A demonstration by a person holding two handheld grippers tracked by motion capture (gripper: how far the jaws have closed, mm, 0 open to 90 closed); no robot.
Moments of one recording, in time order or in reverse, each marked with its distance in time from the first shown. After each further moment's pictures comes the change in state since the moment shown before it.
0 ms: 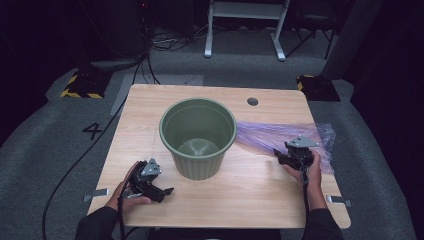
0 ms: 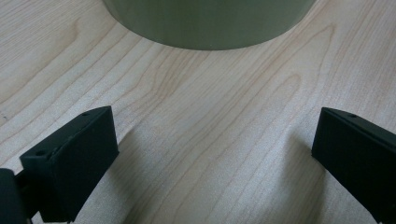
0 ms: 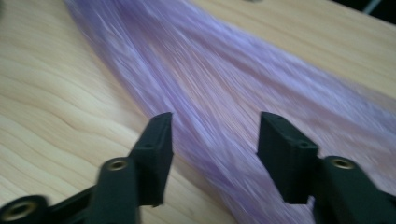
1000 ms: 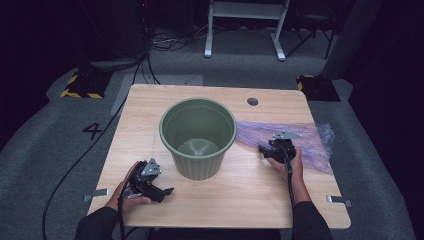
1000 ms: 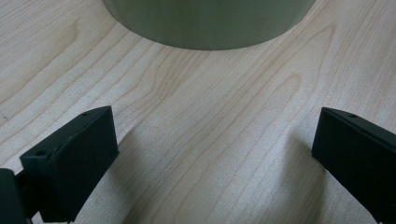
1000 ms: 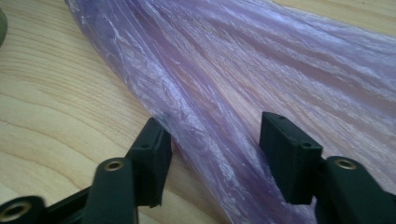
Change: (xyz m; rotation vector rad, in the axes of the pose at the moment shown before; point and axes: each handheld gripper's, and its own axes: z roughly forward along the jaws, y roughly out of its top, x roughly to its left) left arm 0.000 0.000 0.000 -0.001 0.000 0.000; right arm 0.010 0.005 0.057 0.050 0.103 0.112
